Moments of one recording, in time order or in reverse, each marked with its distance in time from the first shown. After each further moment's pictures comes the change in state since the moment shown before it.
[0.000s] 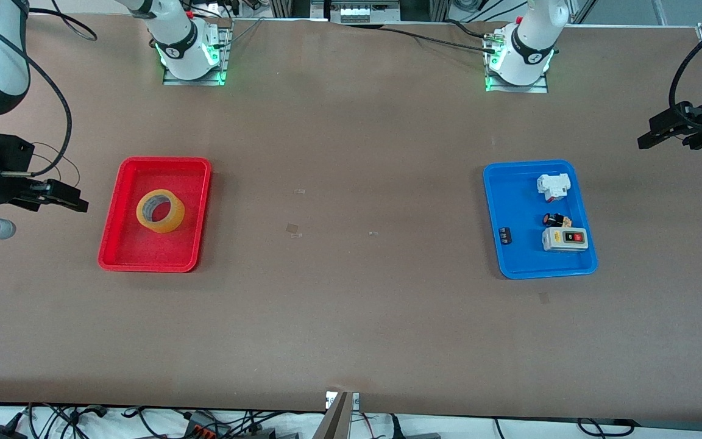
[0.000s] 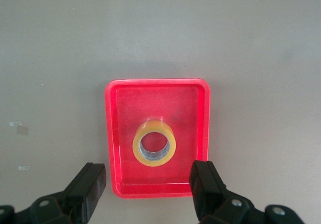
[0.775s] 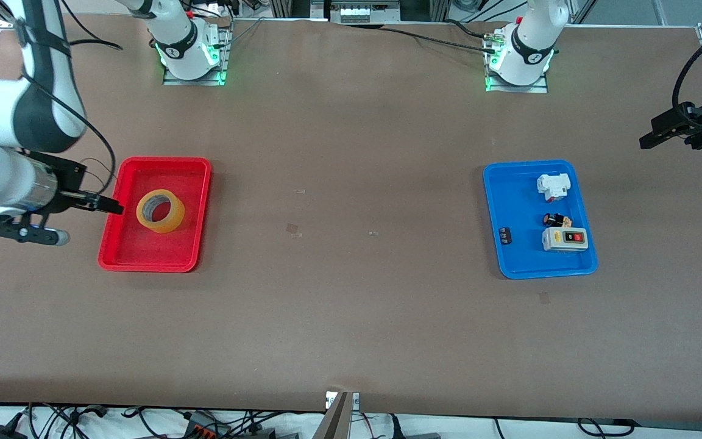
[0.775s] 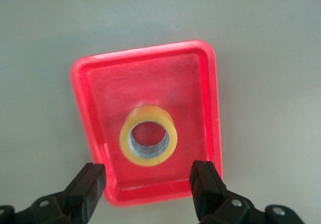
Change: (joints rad) left arm 0.001 0.000 0.004 -0.001 0.000 0.000 0.000; right arm 0.006 -0.041 -0.003 -0.278 -0.004 0.151 0.099
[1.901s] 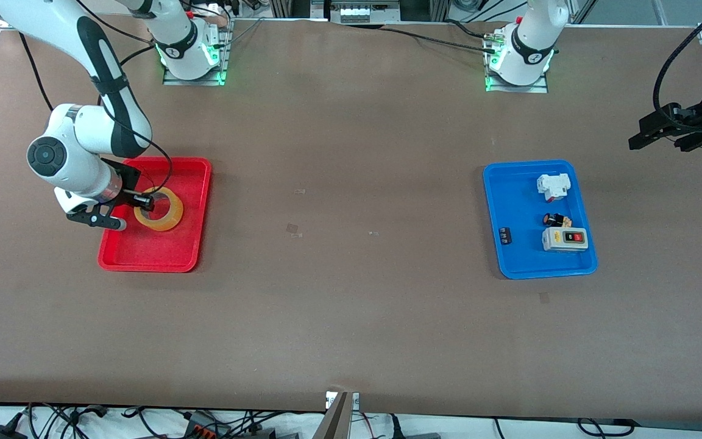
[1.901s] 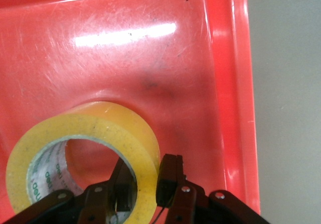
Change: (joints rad) left arm -0.028 0.004 -0.002 -0.002 0.000 0.002 0.000; right arm -0.005 0.038 -0.008 -0.614 -0.029 0.709 0.040
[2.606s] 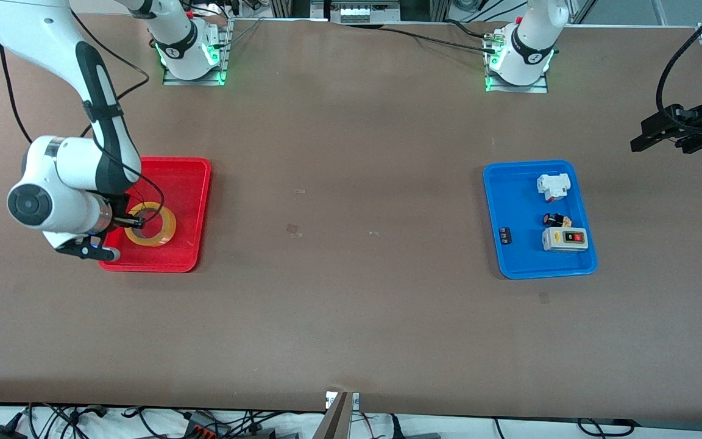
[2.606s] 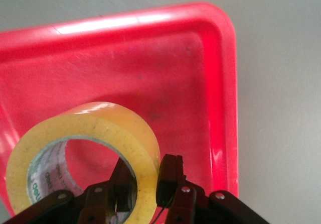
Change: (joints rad) left arm 0.000 0.000 0.003 0.000 0.000 0.015 0.000; right arm 0.005 0.106 -0.009 0.283 0.000 -0.282 0.000
